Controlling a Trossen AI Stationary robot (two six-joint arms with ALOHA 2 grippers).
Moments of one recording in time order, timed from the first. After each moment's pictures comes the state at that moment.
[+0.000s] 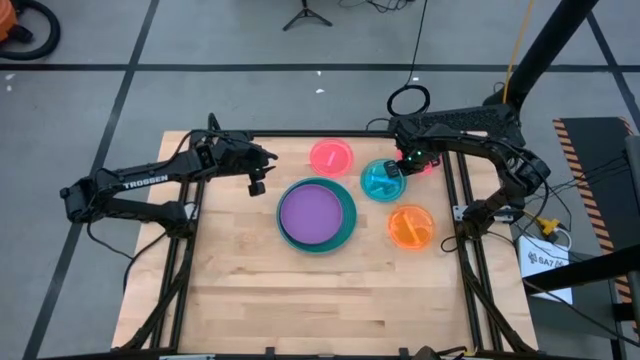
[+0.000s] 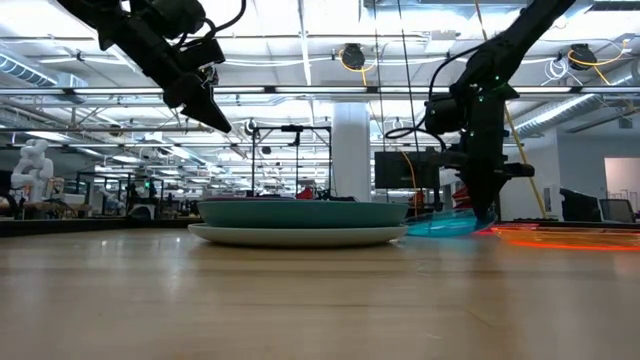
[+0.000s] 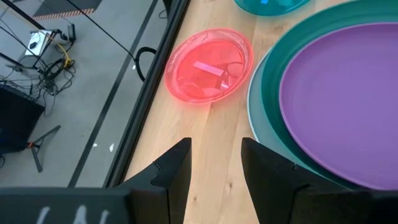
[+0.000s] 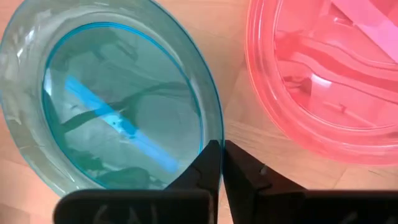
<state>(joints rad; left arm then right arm) 0.47 1.09 0.76 -0.32 -0.05 0.41 -0.82 1.54 0.89 -0.80 -0.06 0.45</state>
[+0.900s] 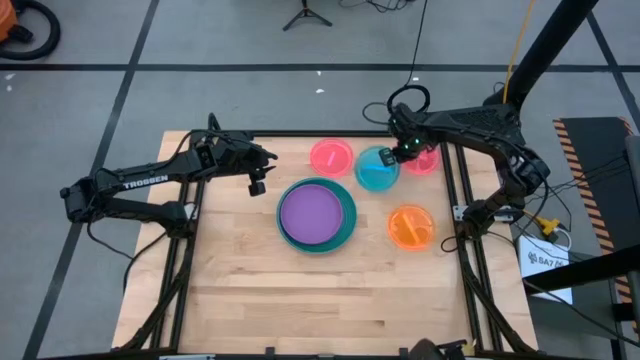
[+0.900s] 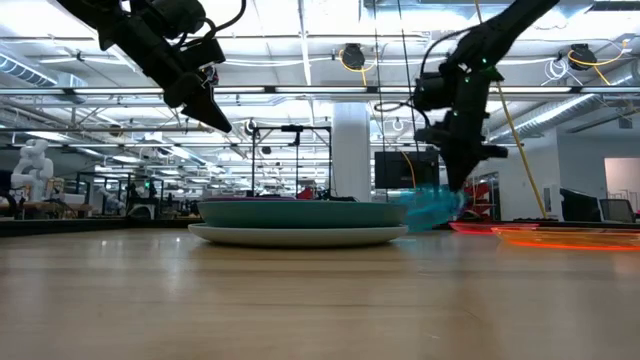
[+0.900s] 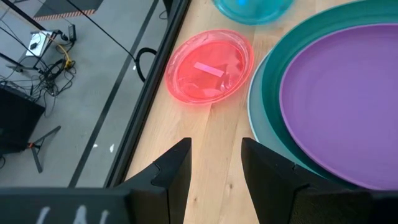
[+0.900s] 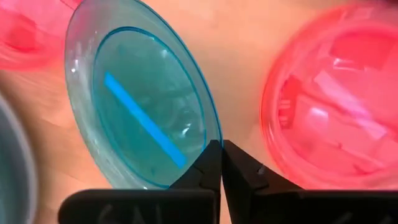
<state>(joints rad) 0.47 1.09 0.76 -0.32 -0.05 0.41 -0.82 1.54 1.06 -0.84 -0.06 0.38</state>
